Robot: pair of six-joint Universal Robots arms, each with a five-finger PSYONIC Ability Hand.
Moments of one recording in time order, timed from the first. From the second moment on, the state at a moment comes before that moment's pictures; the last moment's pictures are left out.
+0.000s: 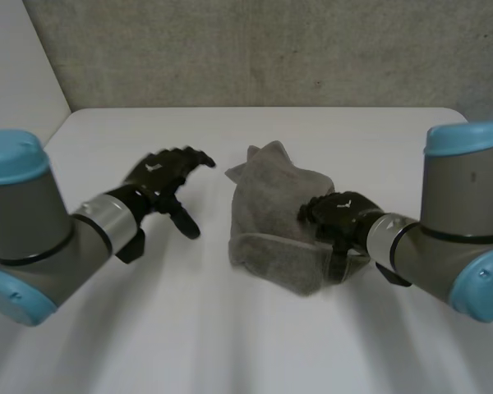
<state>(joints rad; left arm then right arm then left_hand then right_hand) 4.33 -1.98 -1.55 3.29 -1.24 3.07 2.01 -1.03 1.36 0.25 1.36 2.79 0.27 0.25 0.26 0.27 0.07 0.28 0.28 0.28 0.28 0.10</state>
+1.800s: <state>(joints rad) 4.23 -1.98 -1.52 3.21 -1.08 3.48 1.89 -1.33 1.58 -0.10 1.10 2.42 0.93 0.92 0.93 0.93 0.76 1.33 1.30 1.33 1.33 1.16</state>
